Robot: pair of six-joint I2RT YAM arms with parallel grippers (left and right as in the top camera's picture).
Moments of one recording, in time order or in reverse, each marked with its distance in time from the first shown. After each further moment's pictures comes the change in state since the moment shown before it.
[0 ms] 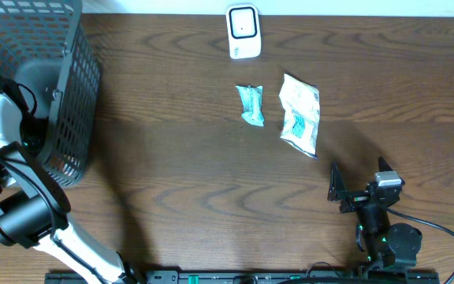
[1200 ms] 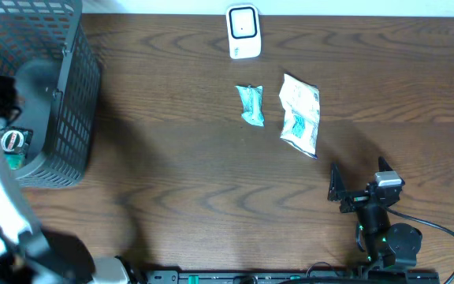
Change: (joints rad) left arm 0.001 -0.415 0.114 0.225 -0.055 -0.017; right arm 0.000 0.000 0.000 0.000 0.000 0.000
